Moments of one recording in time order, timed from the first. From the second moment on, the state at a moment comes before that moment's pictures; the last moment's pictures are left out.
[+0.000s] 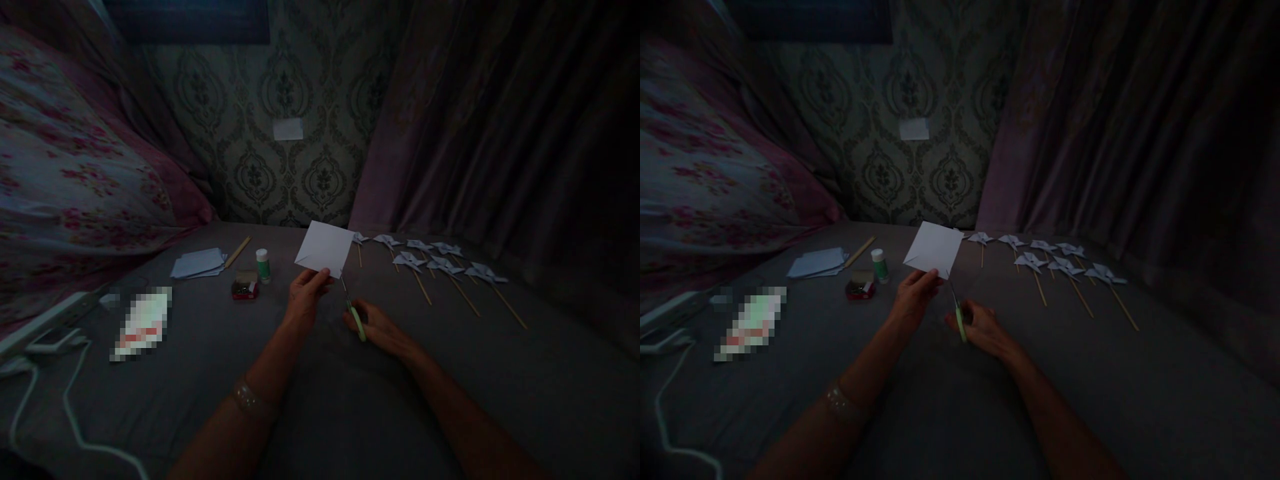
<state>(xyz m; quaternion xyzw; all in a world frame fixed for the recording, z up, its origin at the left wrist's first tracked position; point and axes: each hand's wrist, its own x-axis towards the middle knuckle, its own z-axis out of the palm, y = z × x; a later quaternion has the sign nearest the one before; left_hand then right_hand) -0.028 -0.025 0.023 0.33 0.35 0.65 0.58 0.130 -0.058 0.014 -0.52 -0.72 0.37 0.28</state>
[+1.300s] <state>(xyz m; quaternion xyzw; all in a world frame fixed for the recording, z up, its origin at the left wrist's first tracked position) -0.020 -0.031 0.026 0.32 0.34 0.63 0.62 0.129 -0.055 0.007 -0.50 -0.65 0.43 0.36</state>
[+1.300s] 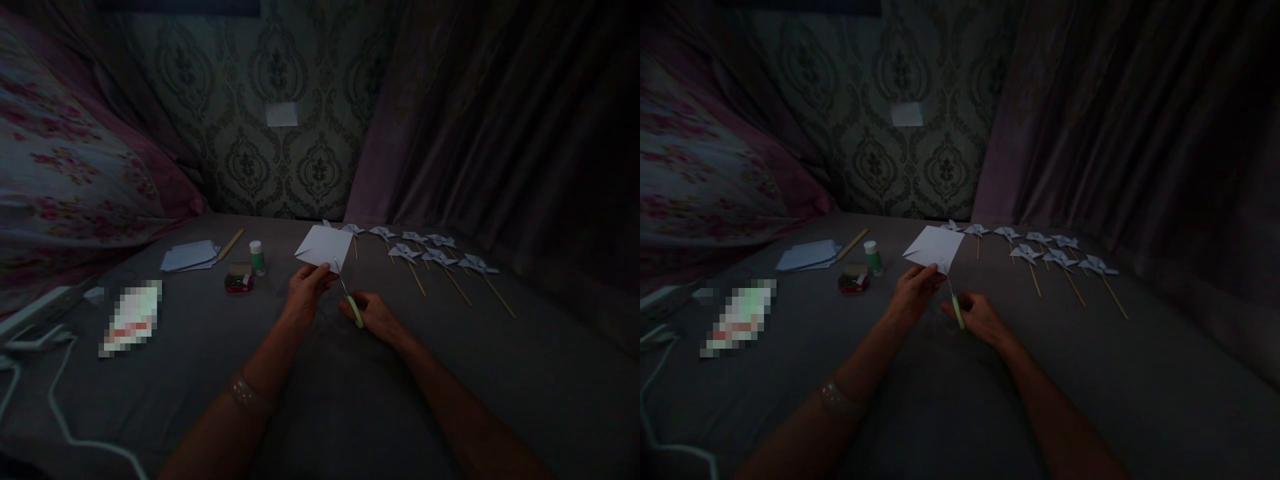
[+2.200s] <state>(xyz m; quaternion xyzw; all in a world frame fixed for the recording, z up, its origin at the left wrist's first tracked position) -0.021 -0.028 0.023 0.35 0.34 0.65 0.59 0.128 -0.052 0.001 -0.55 -0.63 0.39 0.38</state>
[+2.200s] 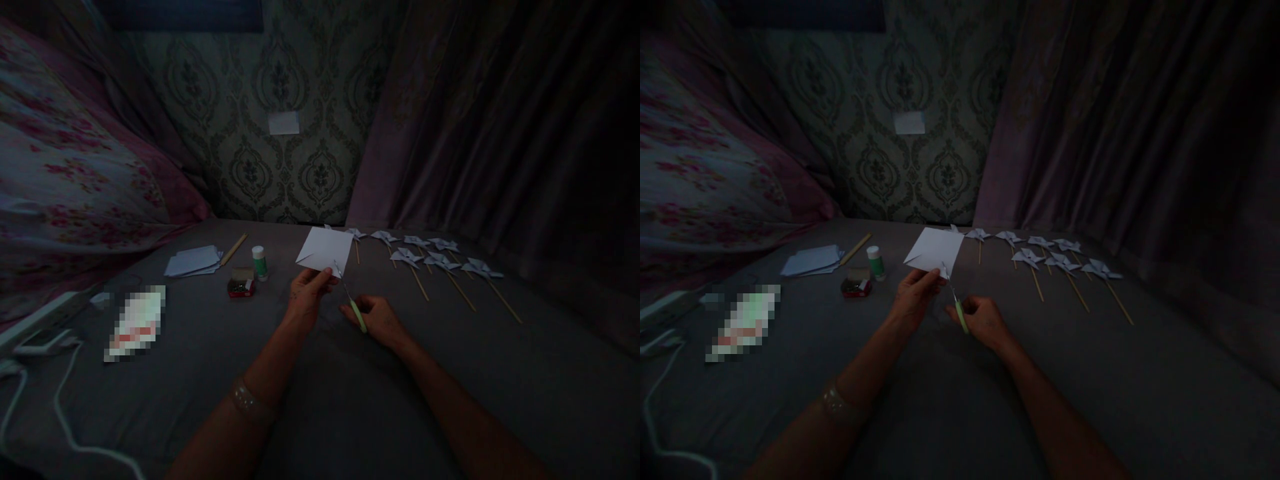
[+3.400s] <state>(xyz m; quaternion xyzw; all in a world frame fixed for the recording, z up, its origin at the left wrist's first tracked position) -0.011 -0.031 0.014 0.38 0.31 0.61 0.62 0.130 -0.049 -0.001 -0.54 -0.61 0.39 0.43</state>
